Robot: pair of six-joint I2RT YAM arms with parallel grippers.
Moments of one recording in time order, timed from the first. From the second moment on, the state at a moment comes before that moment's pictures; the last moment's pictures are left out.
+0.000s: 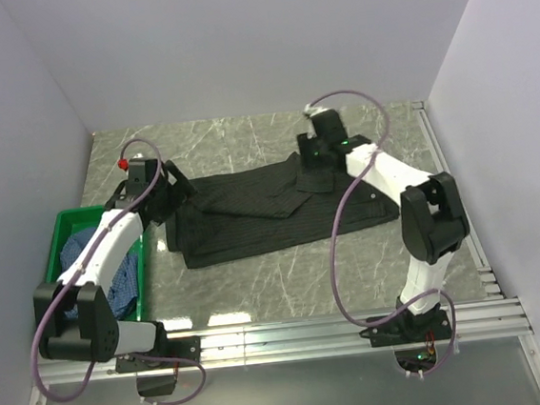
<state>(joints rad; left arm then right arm) -0.15 1.36 0.98 -0.43 -0.02 -0.77 0.33 1.80 1.39 -0.35 0.04 0.20</state>
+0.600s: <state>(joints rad) -0.15 1.14 0.82 -0.48 -0.03 -0.69 0.52 2.07 1.58 -0.54 0.24 0.26</state>
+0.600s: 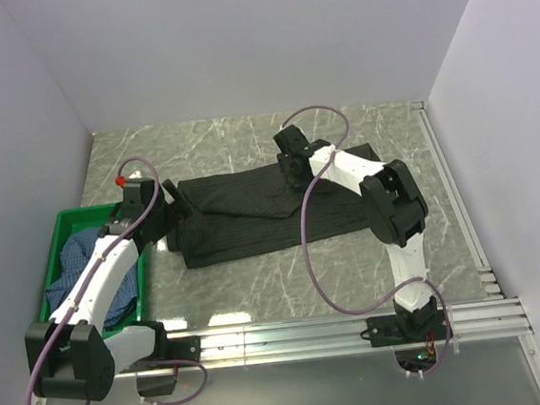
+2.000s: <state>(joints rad) -0.30 1.23 0.76 -0.39 -0.01 -0.80 0.48 2.11 1.60 -0.58 0.45 0.38</state>
